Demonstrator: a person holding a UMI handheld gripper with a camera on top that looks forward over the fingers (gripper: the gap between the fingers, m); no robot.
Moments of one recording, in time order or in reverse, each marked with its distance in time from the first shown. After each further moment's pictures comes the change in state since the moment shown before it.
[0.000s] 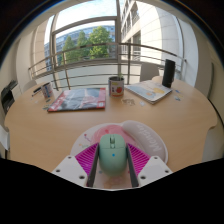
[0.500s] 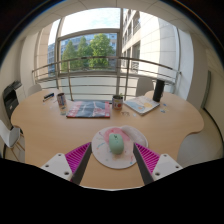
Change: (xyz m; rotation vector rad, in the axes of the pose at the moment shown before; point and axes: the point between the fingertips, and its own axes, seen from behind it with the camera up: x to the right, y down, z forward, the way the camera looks) arm -0.024 -0.020 -0.173 0.091 0.043 -0.040
